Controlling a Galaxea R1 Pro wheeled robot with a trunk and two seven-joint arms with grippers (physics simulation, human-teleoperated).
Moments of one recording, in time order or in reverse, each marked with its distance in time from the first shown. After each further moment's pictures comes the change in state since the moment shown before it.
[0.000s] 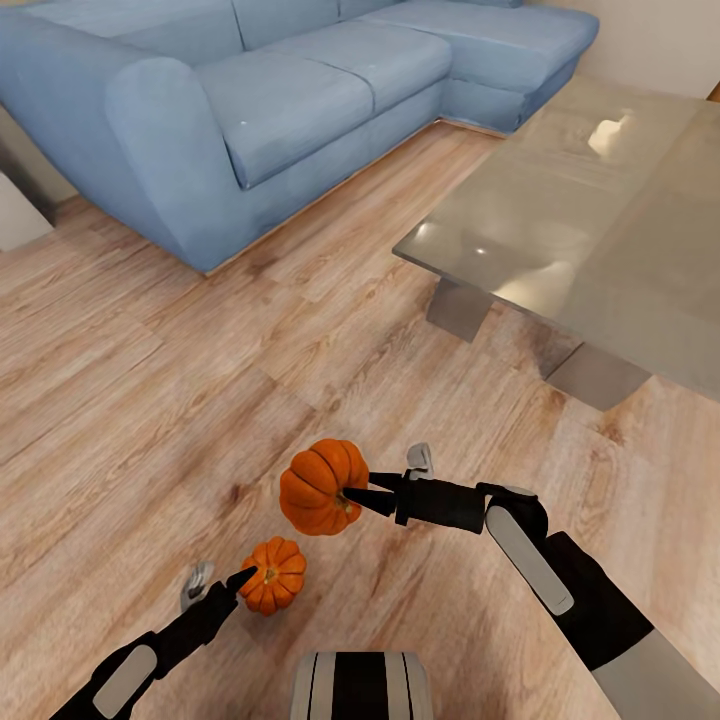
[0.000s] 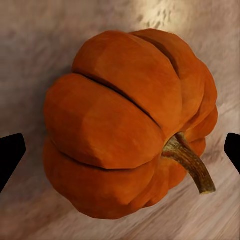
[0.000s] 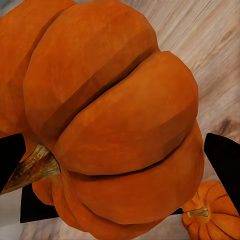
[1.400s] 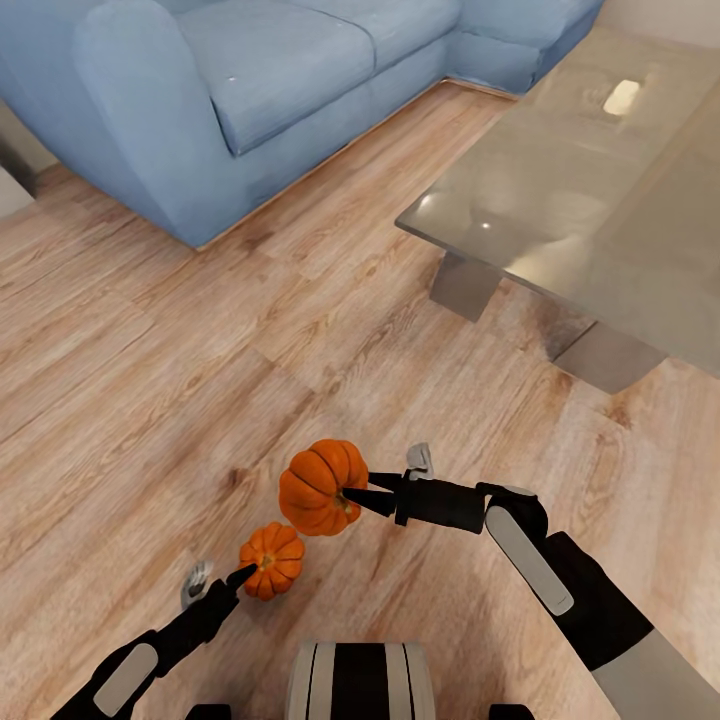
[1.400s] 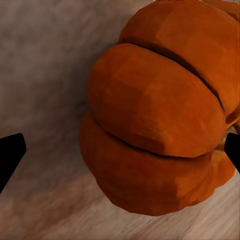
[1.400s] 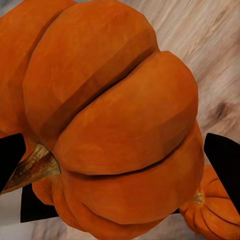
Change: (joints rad) left arm 0.000 -0.003 0.003 -0.007 0.018 0.003 0.007; right arm 0.000 0.000 0.002 -0.001 0.001 0.000 0.000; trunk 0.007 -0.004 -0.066
